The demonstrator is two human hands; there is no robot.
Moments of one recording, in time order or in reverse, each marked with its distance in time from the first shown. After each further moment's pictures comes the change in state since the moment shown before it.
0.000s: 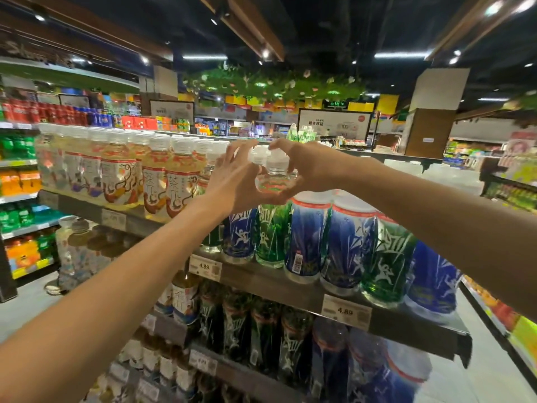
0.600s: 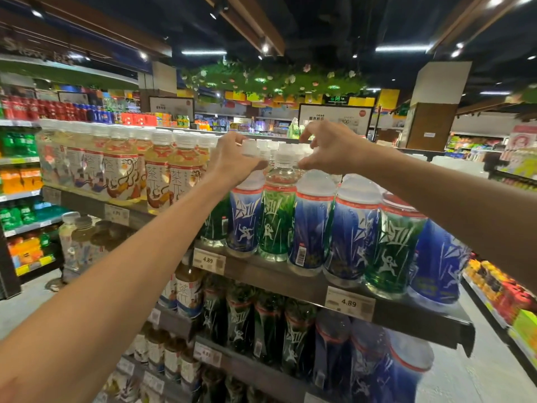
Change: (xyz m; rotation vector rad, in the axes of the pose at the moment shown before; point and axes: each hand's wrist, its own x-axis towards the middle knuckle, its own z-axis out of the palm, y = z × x) left_hand 0.015 -0.009 -0.006 -0.735 0.136 -0.415; right_hand -0.004 0.016 -0.010 0.091 0.153 0.141
